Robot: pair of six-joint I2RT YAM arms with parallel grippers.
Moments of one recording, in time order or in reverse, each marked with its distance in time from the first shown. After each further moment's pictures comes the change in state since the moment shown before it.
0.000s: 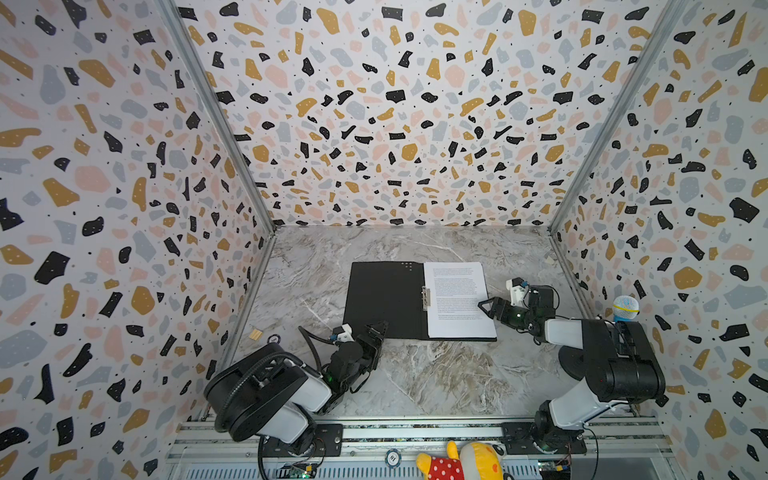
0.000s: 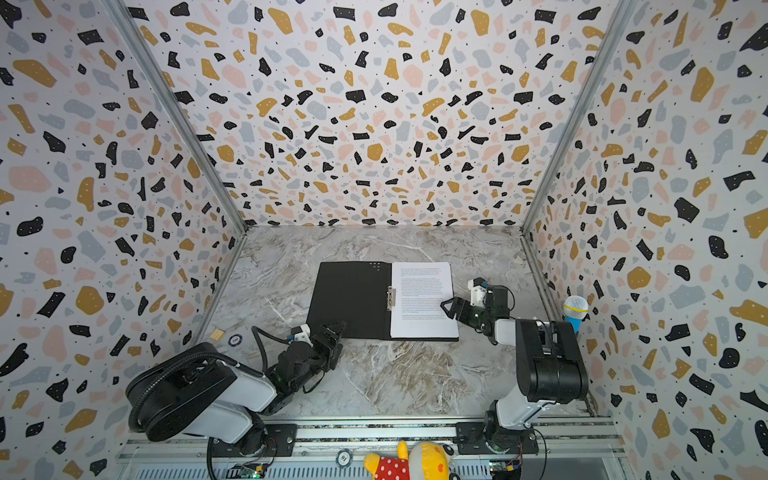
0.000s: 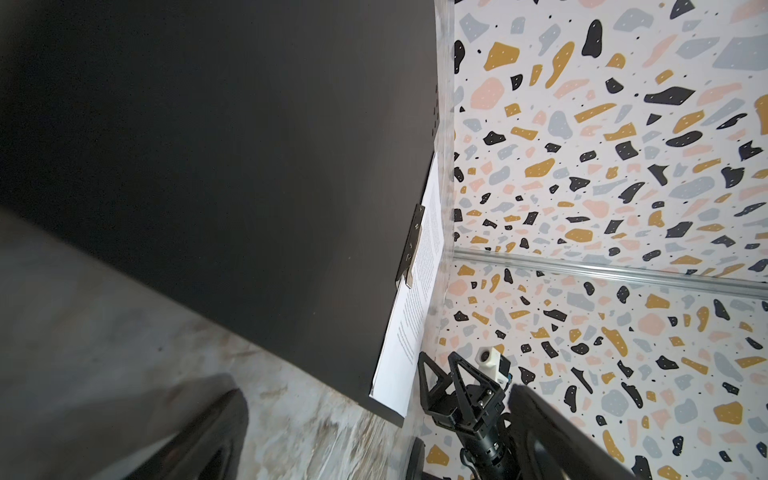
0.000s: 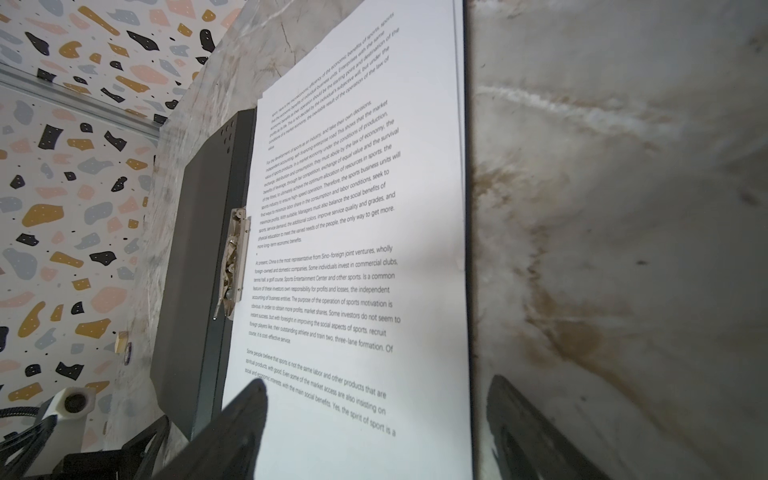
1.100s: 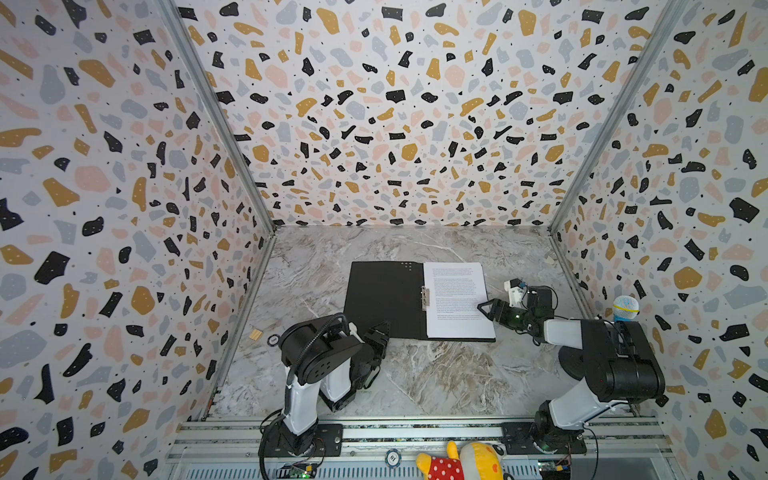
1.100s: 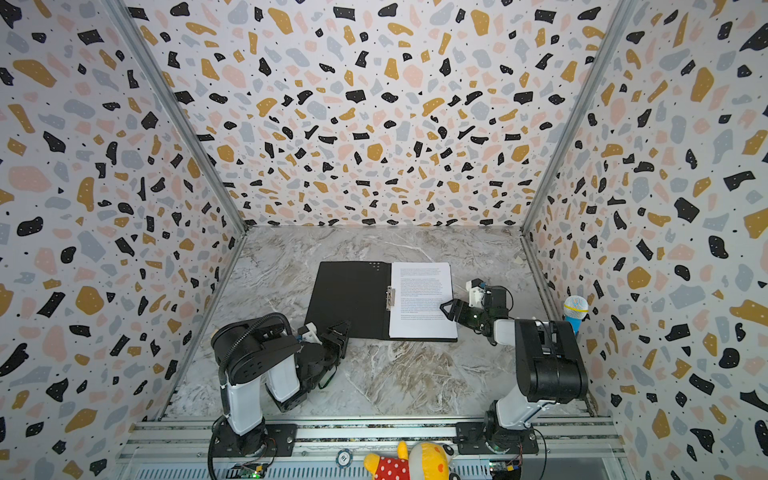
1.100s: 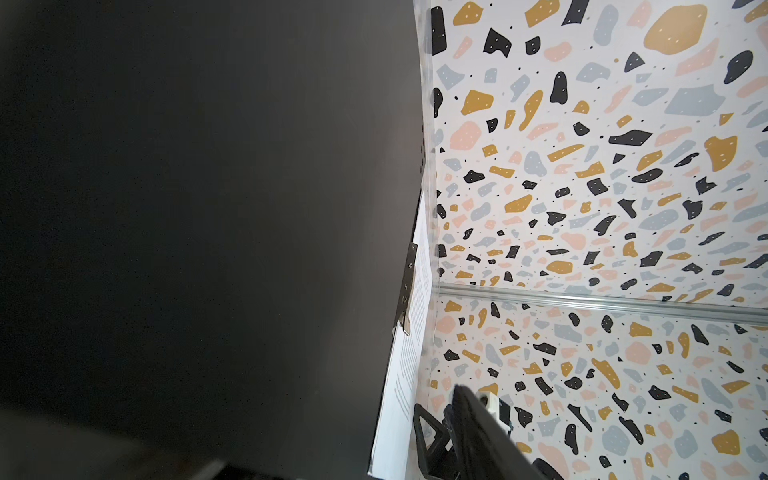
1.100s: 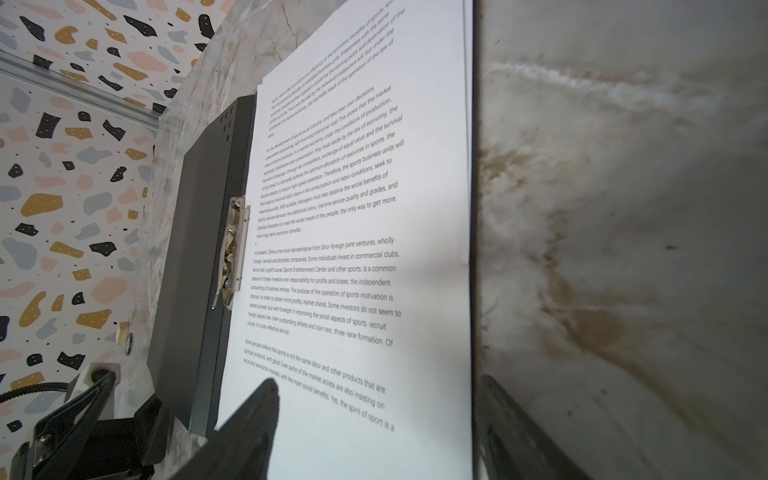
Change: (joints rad) left arm -0.054 0.425 0.079 0.415 -0.172 0.035; right arm 0.011 0.000 -0.003 -0.014 -0.006 -0.008
